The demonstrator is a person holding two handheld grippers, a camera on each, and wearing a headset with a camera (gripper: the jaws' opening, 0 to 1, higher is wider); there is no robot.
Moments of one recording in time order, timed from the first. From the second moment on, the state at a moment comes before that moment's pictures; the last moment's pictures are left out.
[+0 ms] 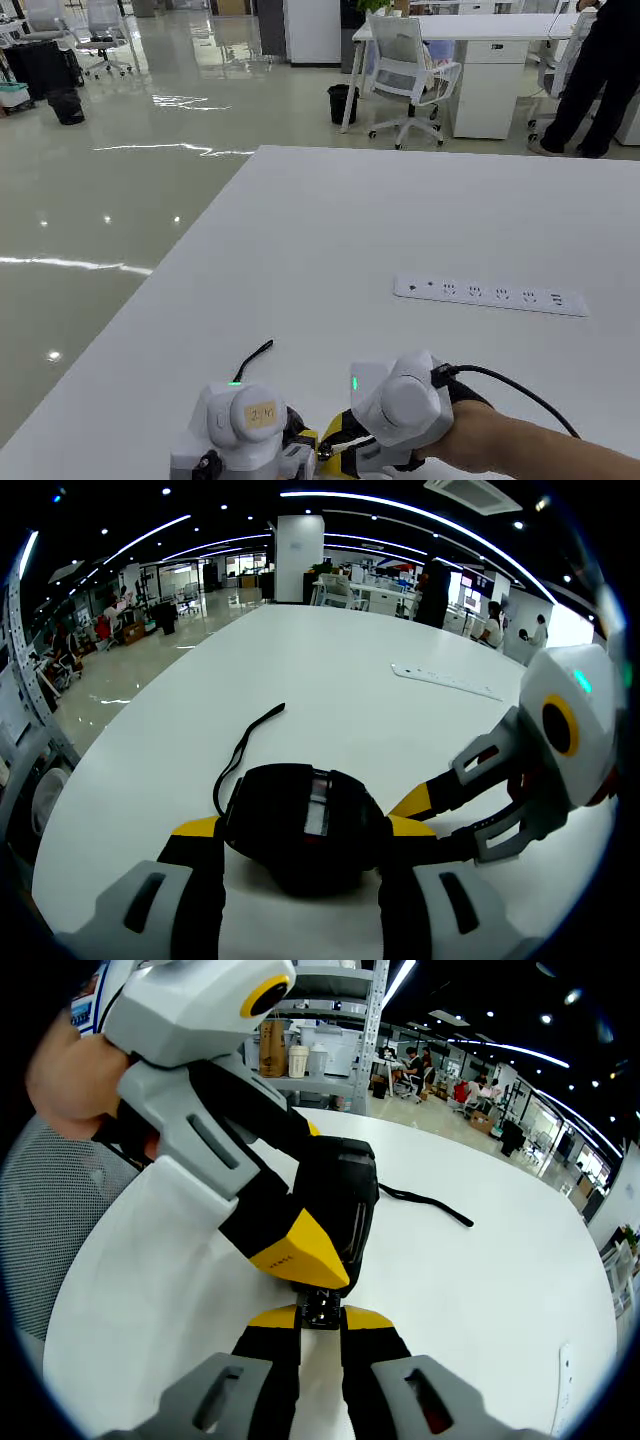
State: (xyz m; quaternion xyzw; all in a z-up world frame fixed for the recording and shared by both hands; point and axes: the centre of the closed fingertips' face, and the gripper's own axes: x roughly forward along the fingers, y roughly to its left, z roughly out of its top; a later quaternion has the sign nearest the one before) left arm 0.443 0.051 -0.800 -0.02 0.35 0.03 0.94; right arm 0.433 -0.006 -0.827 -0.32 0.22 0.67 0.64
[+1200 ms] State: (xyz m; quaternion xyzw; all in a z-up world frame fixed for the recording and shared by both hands) left arm 0.442 0.050 -0.802 -0.02 0.36 0.03 0.93; right arm 0.432 0.001 -0.832 -0.31 0.24 0.65 0.65
